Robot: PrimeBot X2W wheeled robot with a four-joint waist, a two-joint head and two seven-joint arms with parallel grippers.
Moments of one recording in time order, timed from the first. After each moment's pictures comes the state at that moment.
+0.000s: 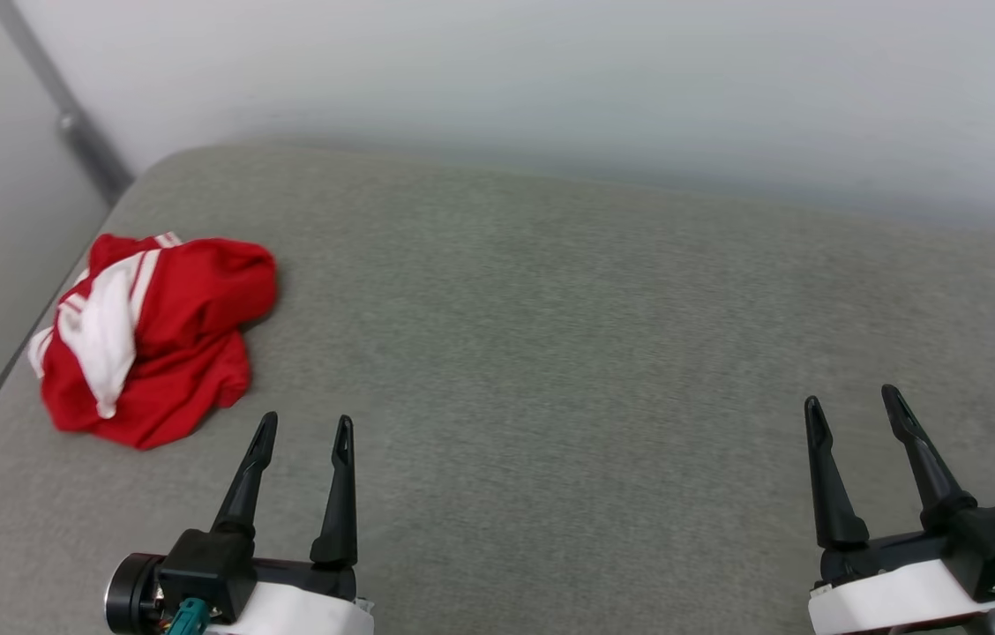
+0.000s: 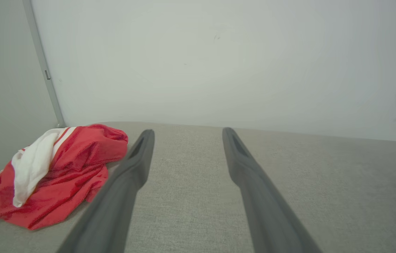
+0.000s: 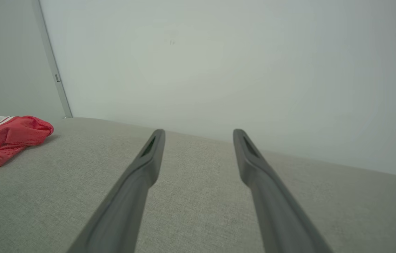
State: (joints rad) left arm 0.06 0.05 -0.10 -0.04 -0.13 -0.04 -0.26; right arm 0.04 -0.05 0.00 -0.02 0.02 0.13 -0.26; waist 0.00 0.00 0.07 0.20
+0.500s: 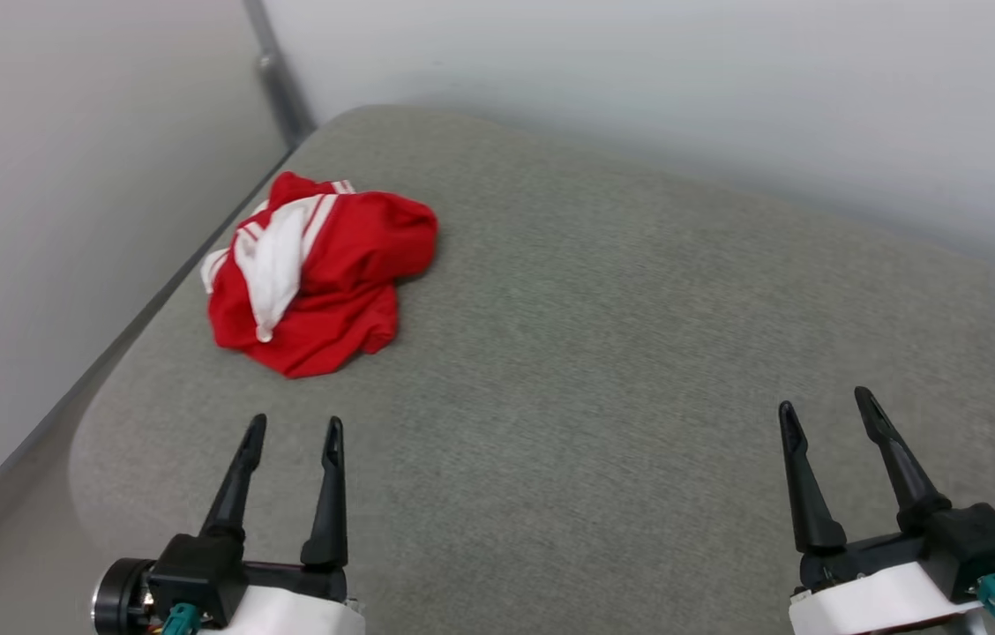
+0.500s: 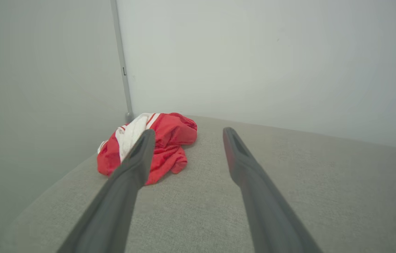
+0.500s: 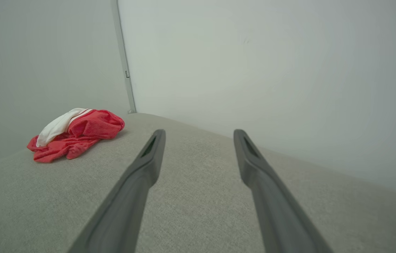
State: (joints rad) left arm 0.07 0.05 -0.09 -0.04 -0.12 -0.05 -0.26; right arm 0.04 -0.05 0.04 -0.02 0.02 0.13 -0.26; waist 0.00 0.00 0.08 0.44
